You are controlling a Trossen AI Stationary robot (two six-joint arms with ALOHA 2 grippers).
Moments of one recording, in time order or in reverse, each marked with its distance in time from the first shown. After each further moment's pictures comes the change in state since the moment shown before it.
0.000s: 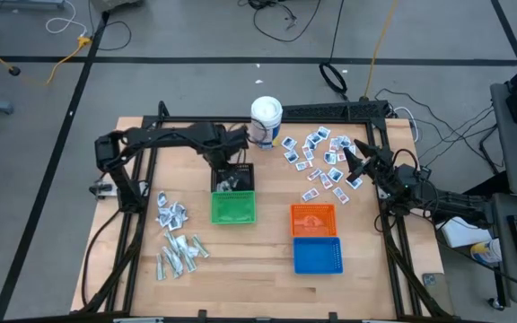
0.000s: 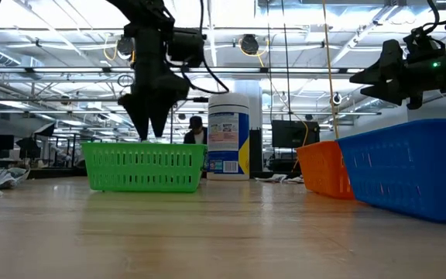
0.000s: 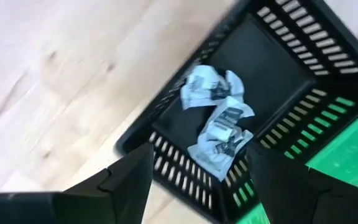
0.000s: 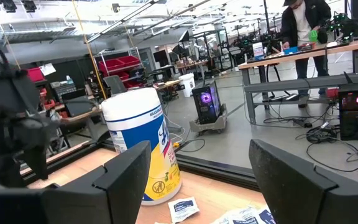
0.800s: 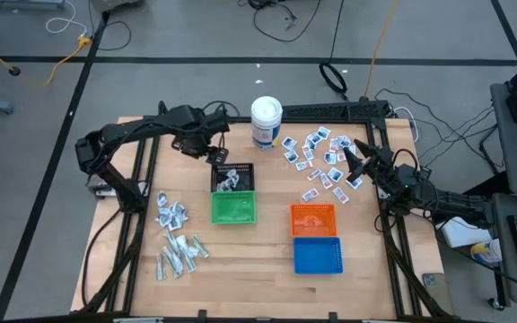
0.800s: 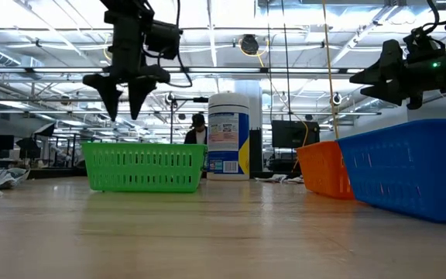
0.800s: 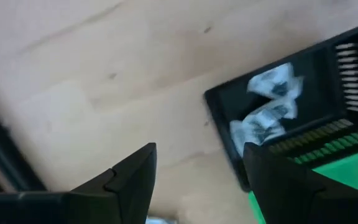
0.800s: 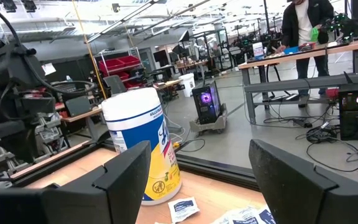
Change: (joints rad) left arm 0.132 -0.139 -0.021 -0.185 0.009 -0.305; right arm 0.000 0.000 0.000 0.000 0.000 0.000
